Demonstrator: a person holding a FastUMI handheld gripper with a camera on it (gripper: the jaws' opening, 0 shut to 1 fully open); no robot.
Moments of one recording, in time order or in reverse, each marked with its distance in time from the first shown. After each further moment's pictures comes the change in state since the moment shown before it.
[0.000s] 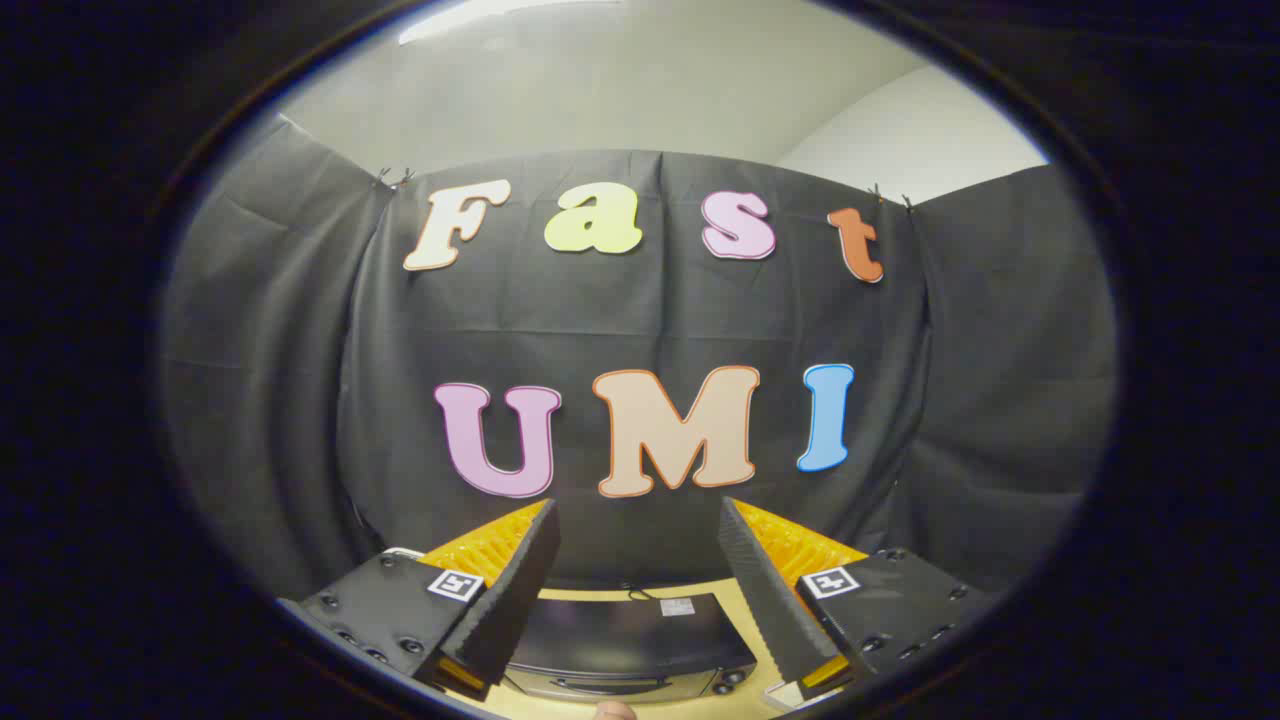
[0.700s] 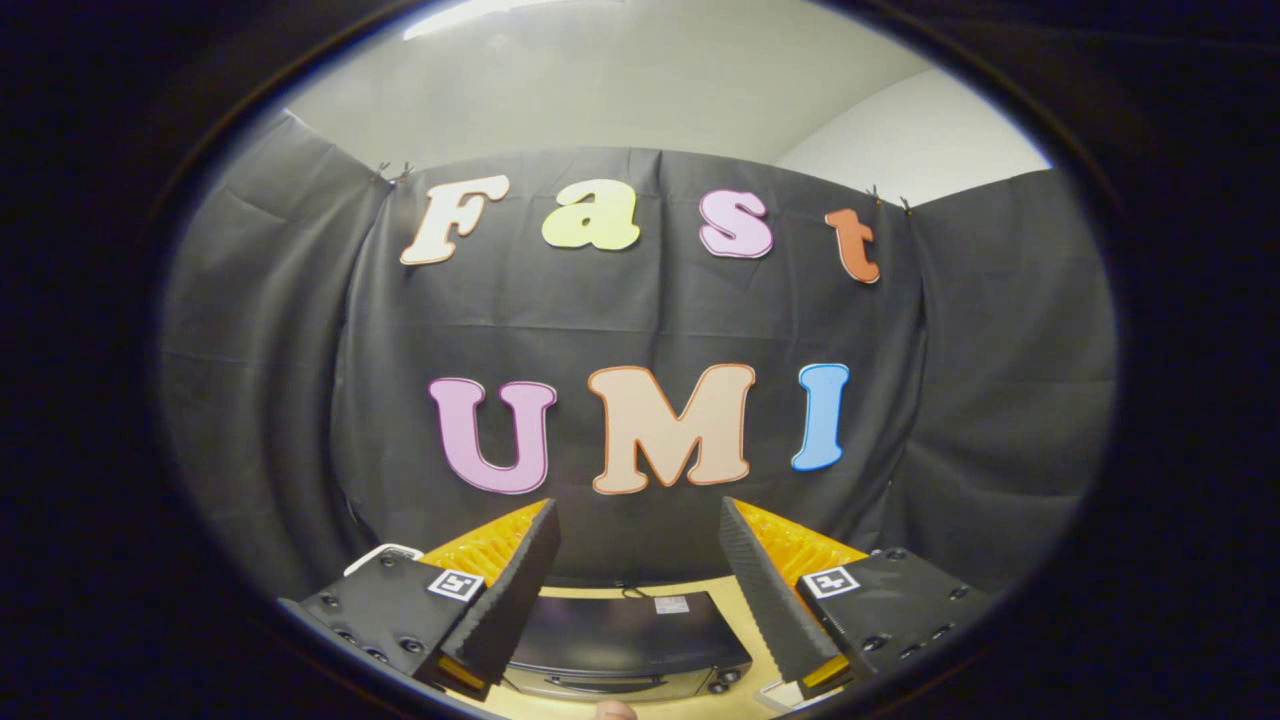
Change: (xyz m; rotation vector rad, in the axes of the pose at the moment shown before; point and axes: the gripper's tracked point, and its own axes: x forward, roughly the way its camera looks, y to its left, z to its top) arm 0.000 -0.007 0.002 -0.007 -0.008 -0.028
